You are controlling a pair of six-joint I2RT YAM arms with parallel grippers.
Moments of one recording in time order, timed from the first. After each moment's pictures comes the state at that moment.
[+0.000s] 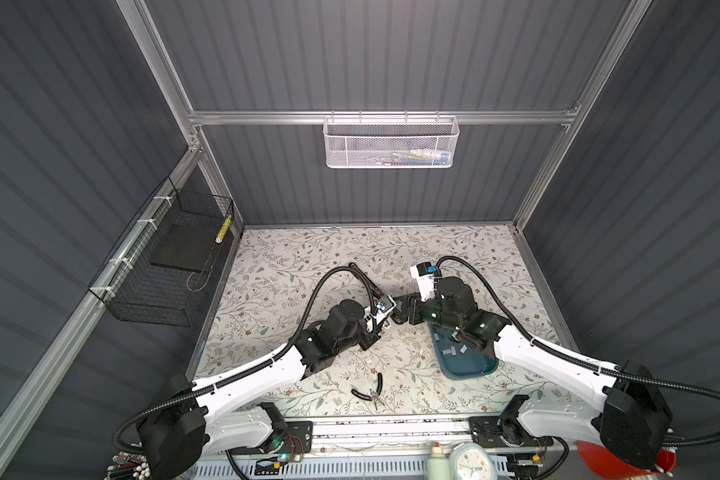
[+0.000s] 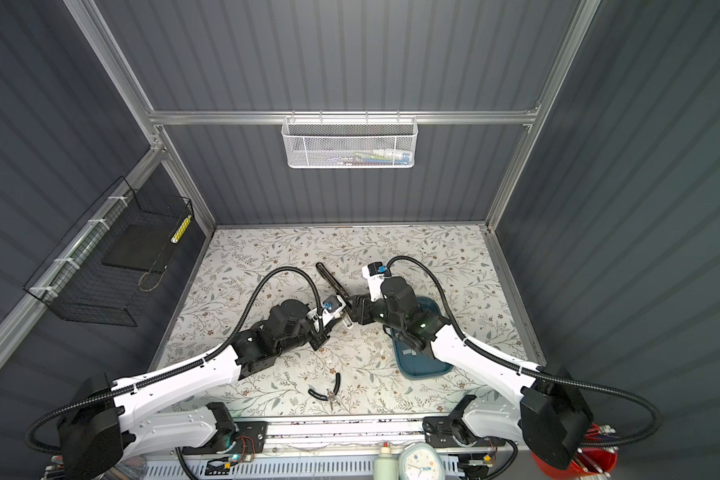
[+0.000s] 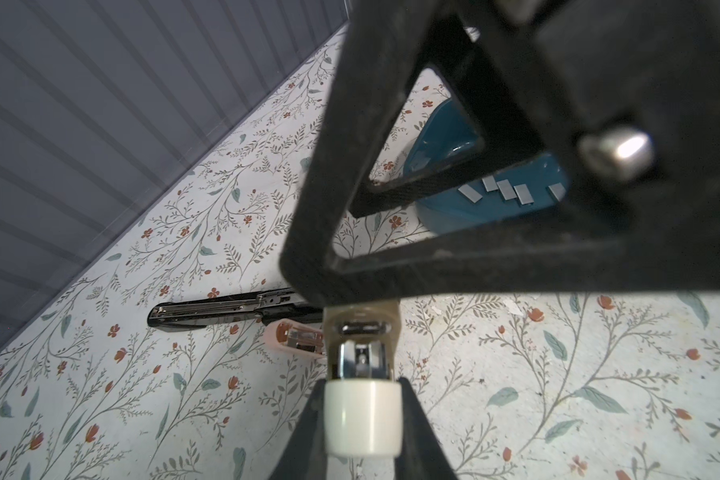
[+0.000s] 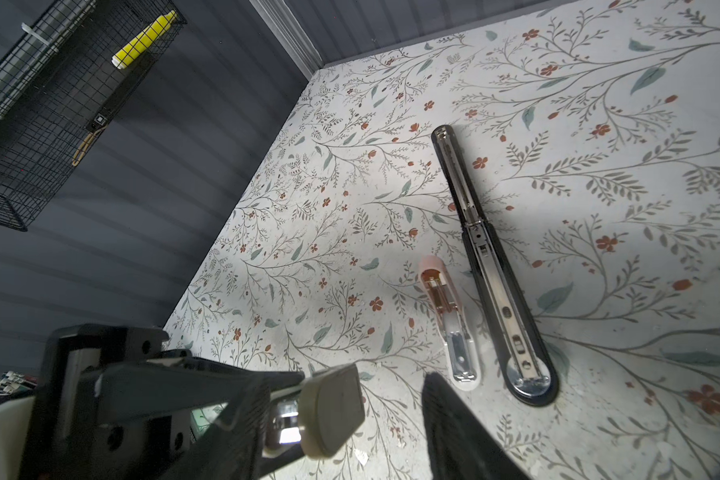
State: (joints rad) left arm -0.92 1.17 0.71 -0.04 -0.09 0.24; right arm 0.73 1.23 0.78 0.01 -0.18 0.54
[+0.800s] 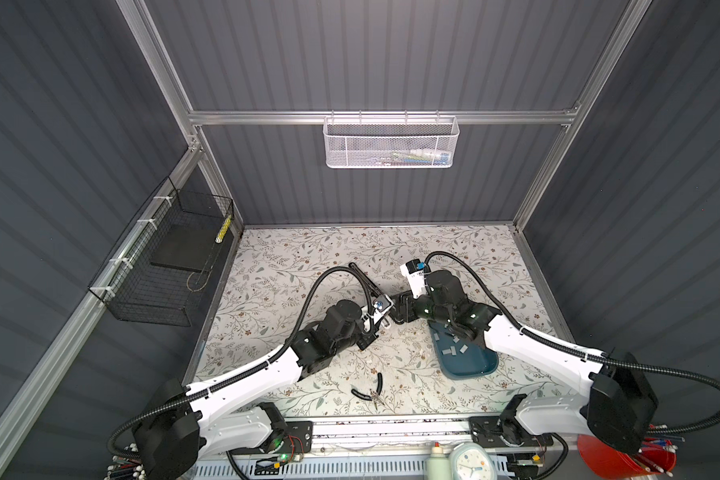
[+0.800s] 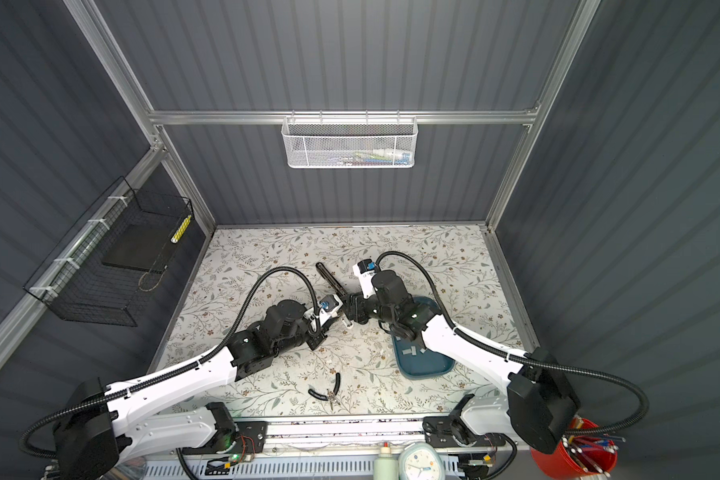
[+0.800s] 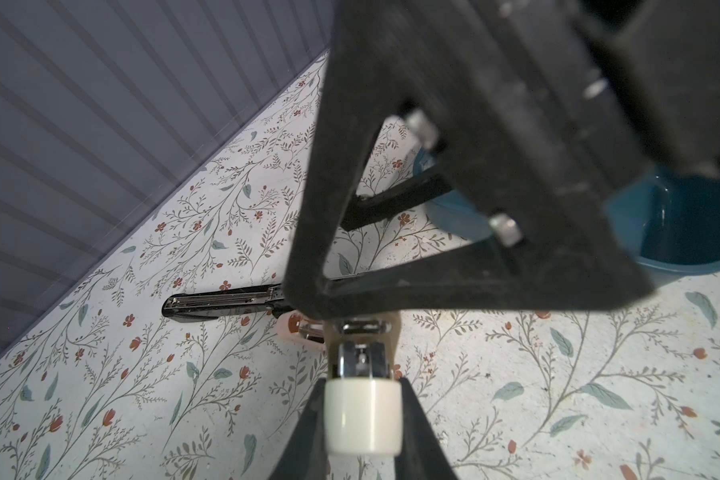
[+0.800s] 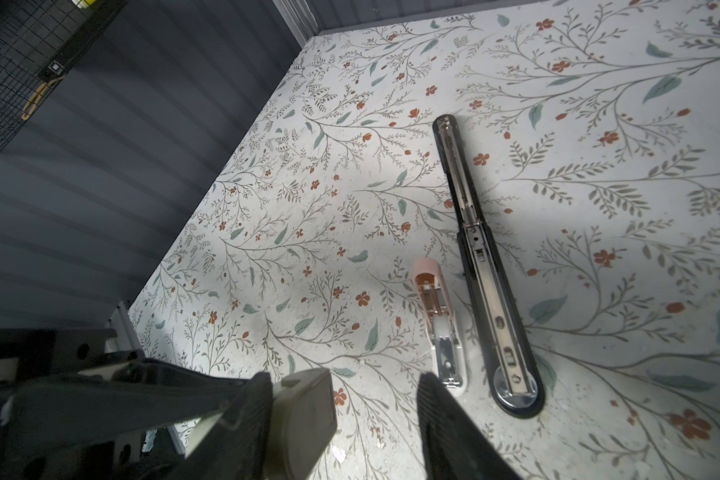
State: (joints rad) left arm -0.92 1.14 0.71 -0.07 -0.10 0.24; right arm 0.73 1.33 0.88 -0.06 -0.18 0.44
